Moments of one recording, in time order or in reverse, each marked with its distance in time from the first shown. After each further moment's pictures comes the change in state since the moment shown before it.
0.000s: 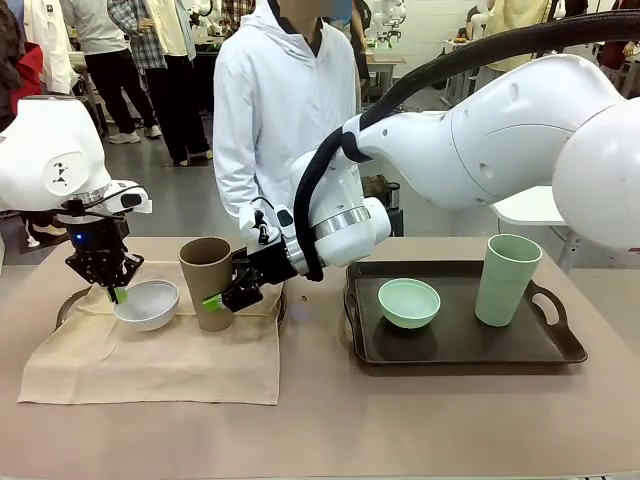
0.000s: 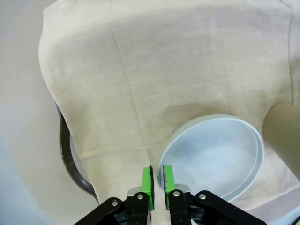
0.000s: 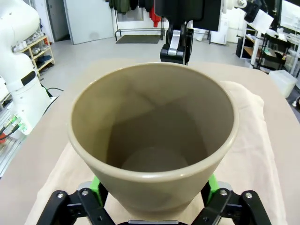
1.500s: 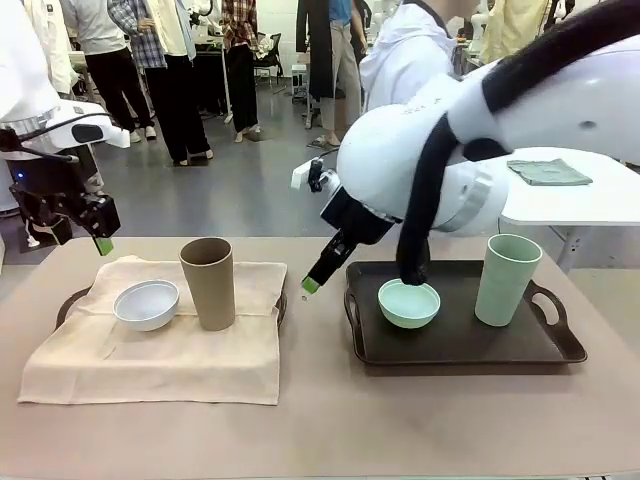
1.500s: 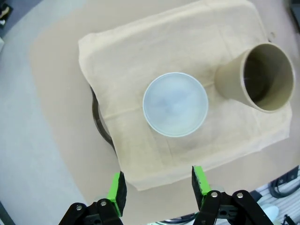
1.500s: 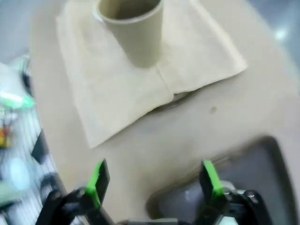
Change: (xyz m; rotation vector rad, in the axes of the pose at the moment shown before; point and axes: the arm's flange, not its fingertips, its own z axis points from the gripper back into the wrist) left arm -0.087 -0.039 0.147 0.086 -0.189 -0.164; right arm 0.111 0.133 0.169 -0.477 0.639 -0.484
